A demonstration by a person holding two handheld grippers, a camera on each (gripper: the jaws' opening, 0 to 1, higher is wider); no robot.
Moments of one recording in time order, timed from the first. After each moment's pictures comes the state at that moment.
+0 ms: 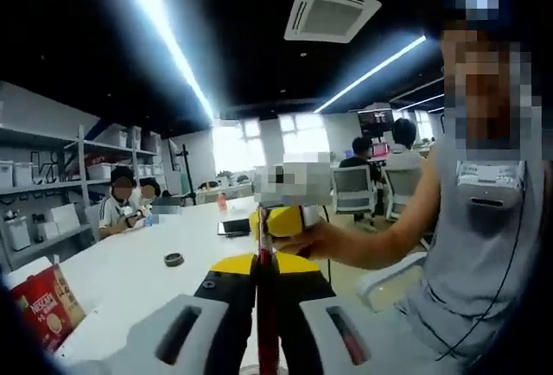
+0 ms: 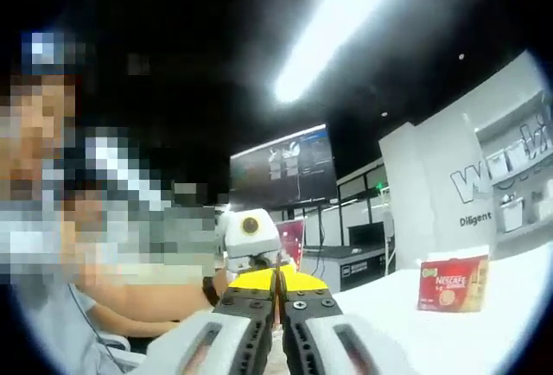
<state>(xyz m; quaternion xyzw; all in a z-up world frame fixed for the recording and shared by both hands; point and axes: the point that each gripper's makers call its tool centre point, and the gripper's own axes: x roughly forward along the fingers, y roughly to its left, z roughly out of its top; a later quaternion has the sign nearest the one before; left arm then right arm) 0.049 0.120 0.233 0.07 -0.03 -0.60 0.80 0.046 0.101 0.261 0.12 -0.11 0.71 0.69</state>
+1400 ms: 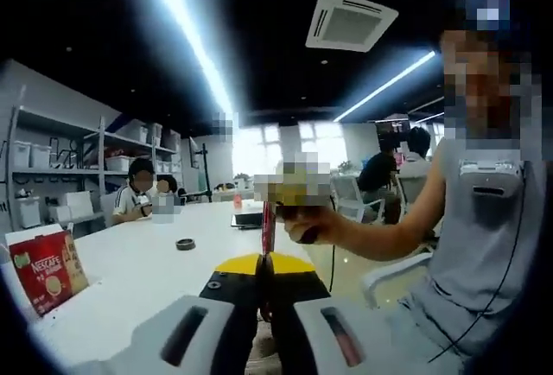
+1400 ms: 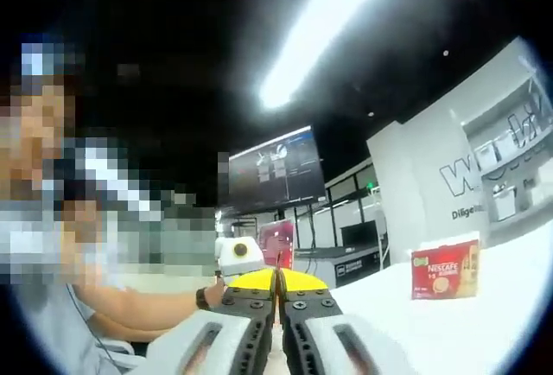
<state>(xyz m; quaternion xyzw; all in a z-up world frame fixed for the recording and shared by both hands) 0.046 0.153 0.195 0.03 -0.06 -0.55 0.83 0.059 0.089 0.232 0.14 -0.09 0.69 0.70</state>
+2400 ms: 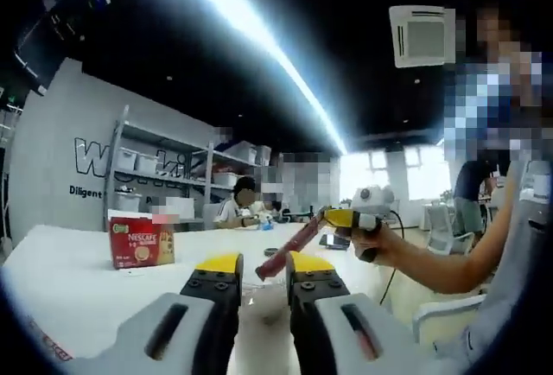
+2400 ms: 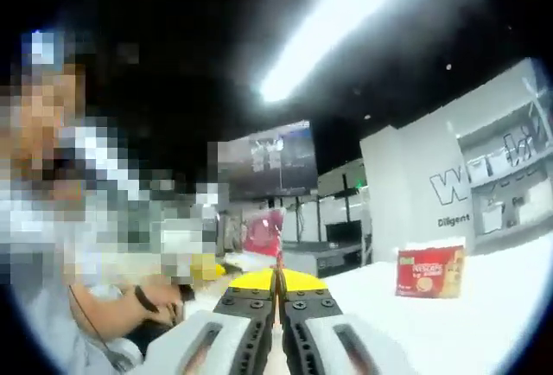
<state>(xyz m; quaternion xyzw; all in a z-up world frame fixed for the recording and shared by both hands) -0.009 0.237 0.194 -0.03 -0.09 -0.29 0.95 0.047 0.091 0.208 0.08 -0.09 0.66 0.74</state>
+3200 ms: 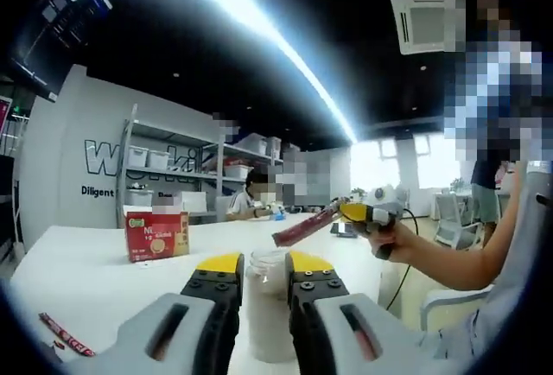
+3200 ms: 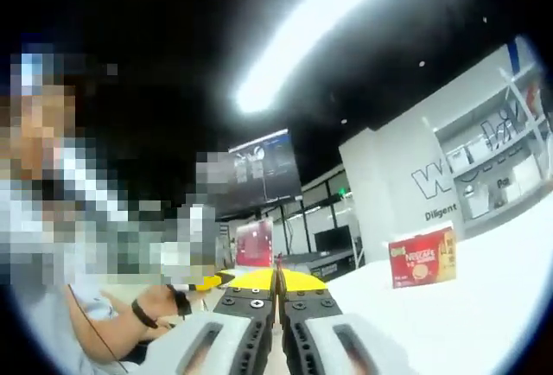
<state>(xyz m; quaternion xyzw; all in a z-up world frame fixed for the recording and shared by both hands) -0.018 0.255 0.181 -0.02 -0.07 -0.27 0.96 0.043 0.070 0.203 0.16 -0.10 0.63 0.75</state>
